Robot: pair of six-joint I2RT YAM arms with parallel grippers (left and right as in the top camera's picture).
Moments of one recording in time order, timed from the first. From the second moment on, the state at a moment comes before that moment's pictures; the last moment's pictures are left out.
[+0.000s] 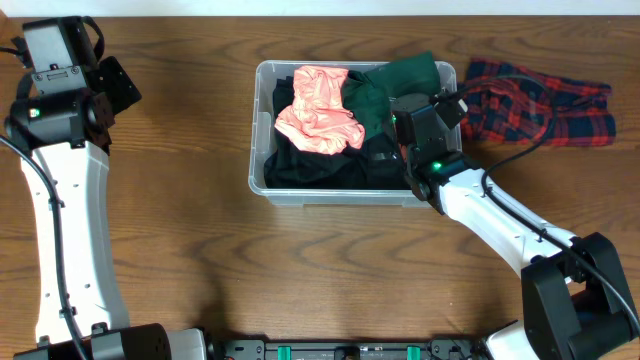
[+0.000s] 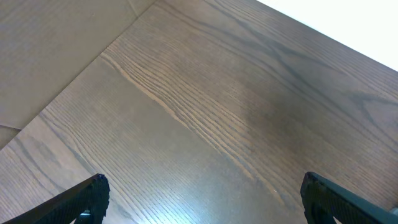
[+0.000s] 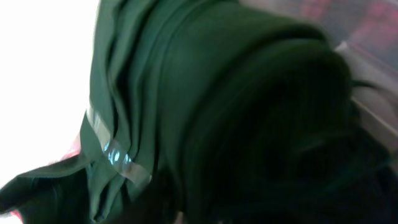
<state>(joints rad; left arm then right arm) 0.21 1.52 1.63 -0.97 -0.37 -0.31 0.45 1.66 0.99 -0.02 0.34 1.17</state>
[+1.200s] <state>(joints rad) 0.21 1.52 1.63 -0.97 -0.37 -0.31 0.45 1.57 1.00 0.18 0.21 -0.18</state>
